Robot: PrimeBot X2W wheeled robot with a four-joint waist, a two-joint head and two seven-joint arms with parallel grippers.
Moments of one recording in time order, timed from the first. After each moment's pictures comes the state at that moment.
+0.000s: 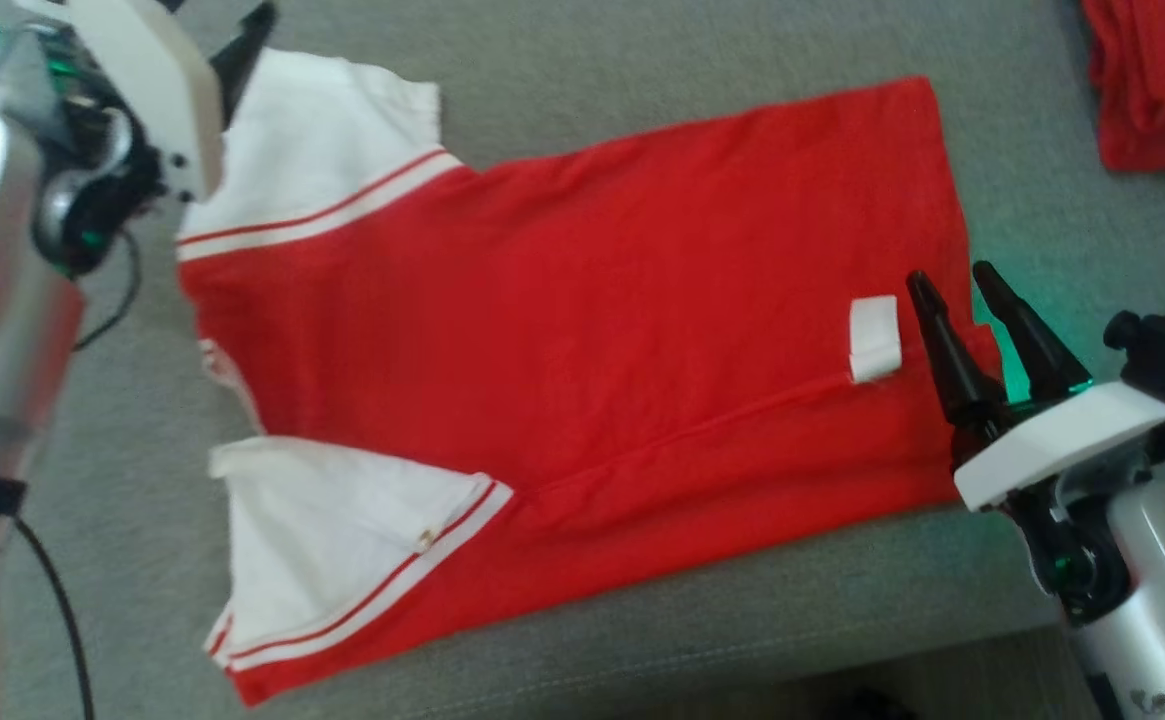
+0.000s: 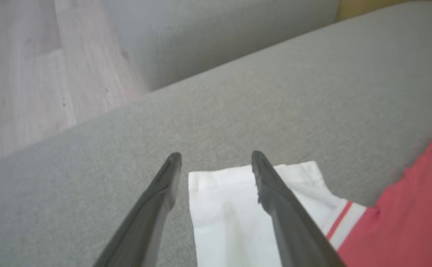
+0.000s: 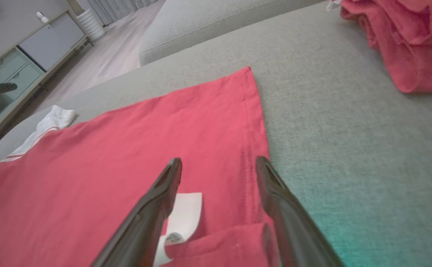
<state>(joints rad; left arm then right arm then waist) -0.98 0.42 -0.53 0.57 -0.56 -0.12 0.39 -0.25 -0.32 0.26 0.17 0.65 0.13 0.03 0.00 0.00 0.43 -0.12</state>
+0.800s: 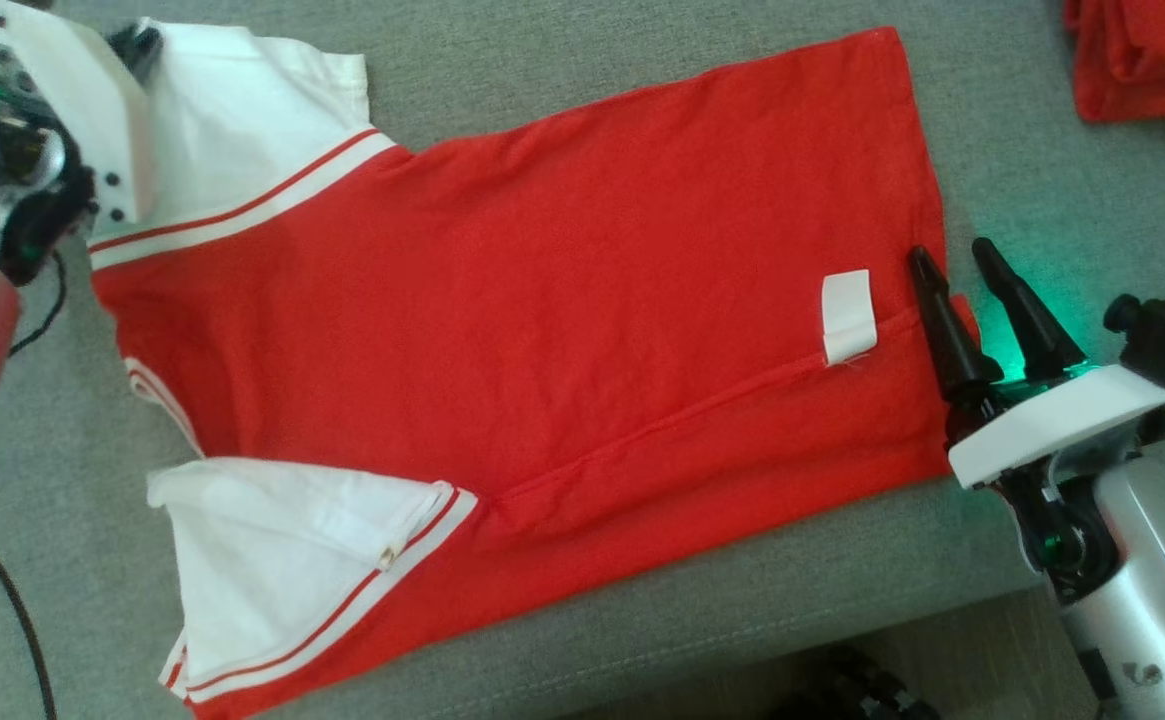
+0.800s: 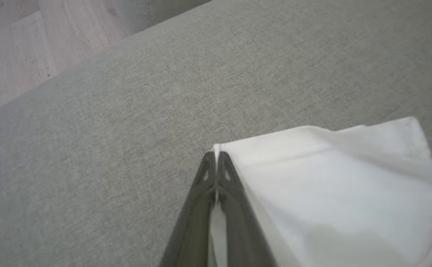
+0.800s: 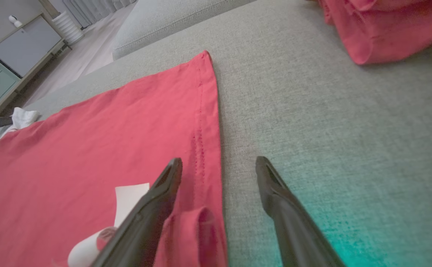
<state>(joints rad) -1.07 0.50 -0.72 0.77 -0.62 -0.13 0.31 -0.32 -0.33 0.32 0.26 0.69 0.13 -0.06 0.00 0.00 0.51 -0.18</state>
